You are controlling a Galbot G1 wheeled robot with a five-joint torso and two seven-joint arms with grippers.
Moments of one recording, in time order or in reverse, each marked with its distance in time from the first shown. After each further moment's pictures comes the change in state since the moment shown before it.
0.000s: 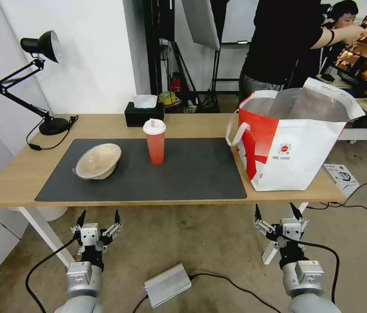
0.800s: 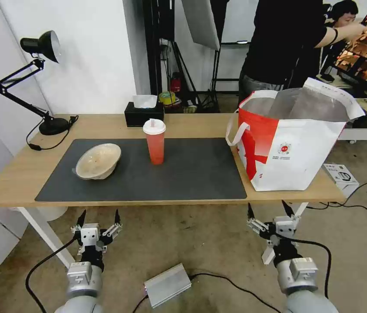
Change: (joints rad) left arm -0.001 0.004 0.004 -0.001 -0.001 -0.002 -0.001; right arm 0.118 -0.086 -0.089 0.029 0.092 -0.012 -0.043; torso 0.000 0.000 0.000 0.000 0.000
